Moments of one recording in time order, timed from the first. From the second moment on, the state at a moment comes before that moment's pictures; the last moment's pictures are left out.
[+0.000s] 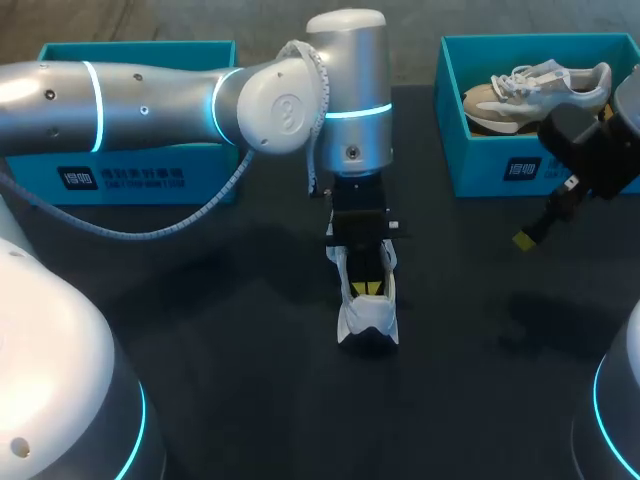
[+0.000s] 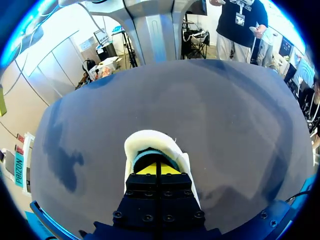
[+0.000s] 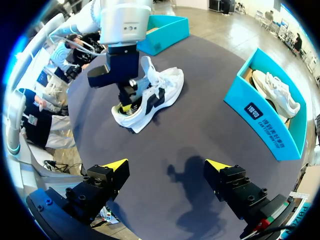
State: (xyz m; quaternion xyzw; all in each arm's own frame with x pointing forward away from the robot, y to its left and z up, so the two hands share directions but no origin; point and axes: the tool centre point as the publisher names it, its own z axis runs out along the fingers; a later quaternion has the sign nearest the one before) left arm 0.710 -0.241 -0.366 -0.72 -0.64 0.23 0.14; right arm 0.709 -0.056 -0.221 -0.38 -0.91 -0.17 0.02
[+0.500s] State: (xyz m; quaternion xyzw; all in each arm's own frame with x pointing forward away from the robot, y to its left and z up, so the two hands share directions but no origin) left arm 0.706 -0.248 -0.405 -0.73 -0.64 0.21 0.14; right arm 0.709 -0.056 -0.221 -0.38 -0.91 -0.17 0.02
